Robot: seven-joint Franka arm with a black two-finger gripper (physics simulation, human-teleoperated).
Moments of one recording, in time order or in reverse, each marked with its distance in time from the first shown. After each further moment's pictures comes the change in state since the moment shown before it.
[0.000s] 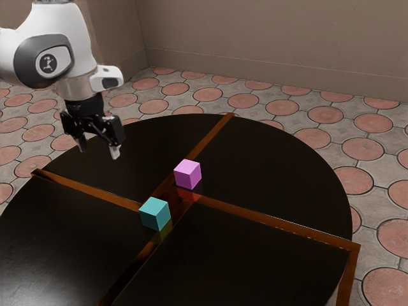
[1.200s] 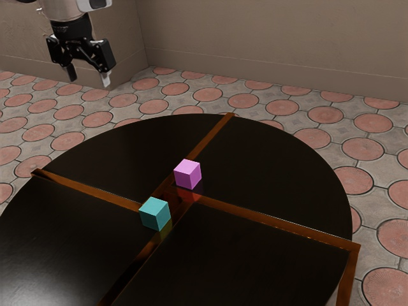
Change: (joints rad) arm 0.003 0.224 0.051 0.581 0.051 -0.281 0.036
